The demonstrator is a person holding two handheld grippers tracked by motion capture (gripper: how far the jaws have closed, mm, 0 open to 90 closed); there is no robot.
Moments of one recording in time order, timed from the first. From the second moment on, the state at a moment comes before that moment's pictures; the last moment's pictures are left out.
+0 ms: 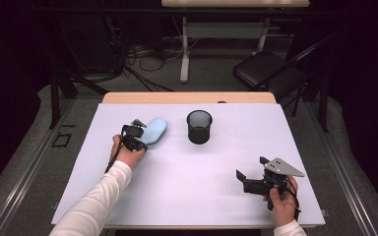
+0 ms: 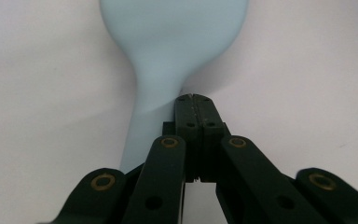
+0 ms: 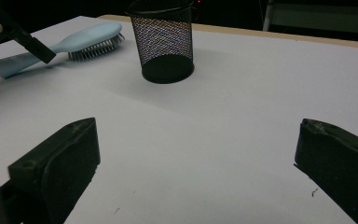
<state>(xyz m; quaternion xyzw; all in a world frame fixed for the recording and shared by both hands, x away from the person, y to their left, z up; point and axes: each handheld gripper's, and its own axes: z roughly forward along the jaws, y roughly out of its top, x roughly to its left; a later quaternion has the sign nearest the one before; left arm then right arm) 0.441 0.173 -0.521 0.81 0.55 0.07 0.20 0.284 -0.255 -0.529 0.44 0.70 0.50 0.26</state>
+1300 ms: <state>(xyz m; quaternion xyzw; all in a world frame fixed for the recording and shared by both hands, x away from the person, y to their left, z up) 0.441 0.181 -0.523 0.80 0.56 0.07 0.20 0.284 -0.255 -0.530 0.44 0.70 0.50 0.26</state>
